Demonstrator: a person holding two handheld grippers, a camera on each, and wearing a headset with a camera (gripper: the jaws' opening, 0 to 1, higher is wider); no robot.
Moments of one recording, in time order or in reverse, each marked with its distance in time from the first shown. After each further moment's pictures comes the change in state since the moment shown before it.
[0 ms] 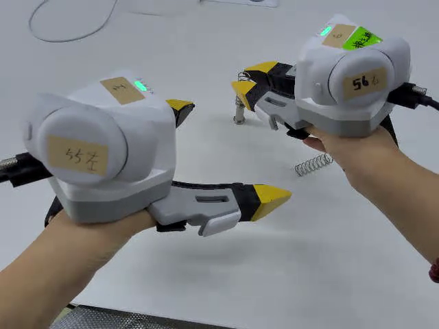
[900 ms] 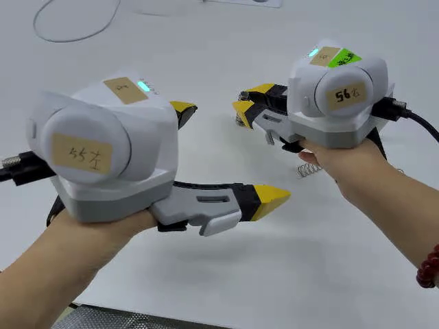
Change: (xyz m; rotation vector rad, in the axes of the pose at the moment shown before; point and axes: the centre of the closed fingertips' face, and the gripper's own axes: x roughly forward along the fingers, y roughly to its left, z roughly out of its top) left arm -0.001 0.002 -0.003 -0.001 0.014 0.003; right arm 0.010 0.005 -0.025 0.071 0.070 0.010
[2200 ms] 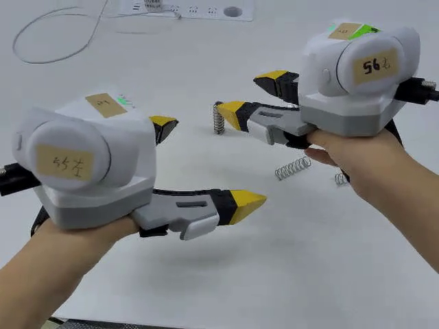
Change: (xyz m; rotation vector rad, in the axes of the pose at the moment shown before) left arm 0.004 -0.006 -0.001 0.014 0.030 -0.009; right arm -0.055 -0.016 0.025 0.114 -0.025 -0.049
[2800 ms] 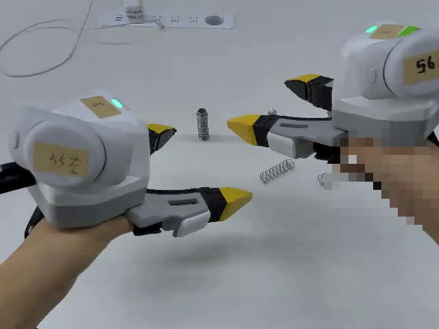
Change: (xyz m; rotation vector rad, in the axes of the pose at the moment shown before) left arm 0.010 -0.004 0.003 0.010 0.026 -0.024; right arm -0.046 -0.021 -0.011 0.054 0.022 -0.060
